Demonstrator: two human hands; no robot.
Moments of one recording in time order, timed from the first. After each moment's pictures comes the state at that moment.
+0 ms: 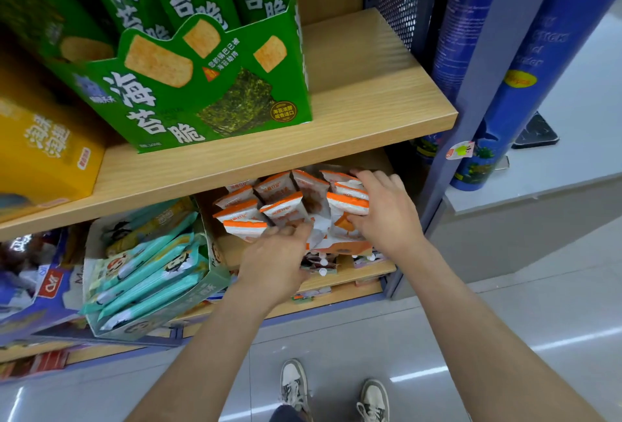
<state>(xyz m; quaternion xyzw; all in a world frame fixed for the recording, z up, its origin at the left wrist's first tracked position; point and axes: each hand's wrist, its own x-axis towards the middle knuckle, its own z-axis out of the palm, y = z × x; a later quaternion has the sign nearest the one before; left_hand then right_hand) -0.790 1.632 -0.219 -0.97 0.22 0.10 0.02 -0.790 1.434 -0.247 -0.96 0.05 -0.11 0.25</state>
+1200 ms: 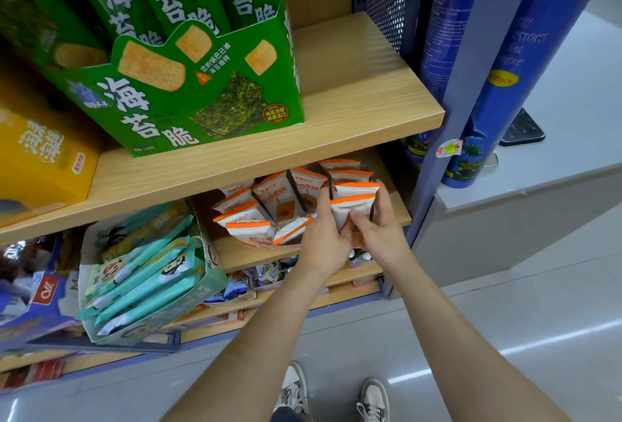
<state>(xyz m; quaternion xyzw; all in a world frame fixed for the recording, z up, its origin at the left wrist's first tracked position) -0.786 1.557 -0.248 -0.90 0.10 0.12 -0.40 -0.810 1.446 -0.281 -0.67 0.18 -0.03 0.72</state>
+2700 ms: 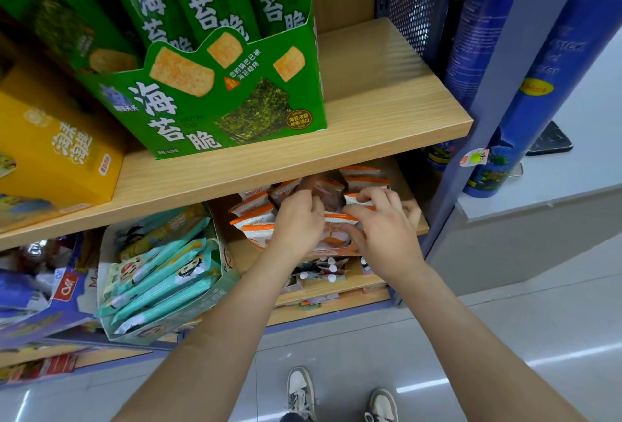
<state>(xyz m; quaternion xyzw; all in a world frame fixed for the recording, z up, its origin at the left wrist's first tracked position) -0.742 1.599 -0.210 -0.95 0.09 0.07 -0.30 -0.802 1.463 -0.258 -0.96 0.03 -0.18 0.21</state>
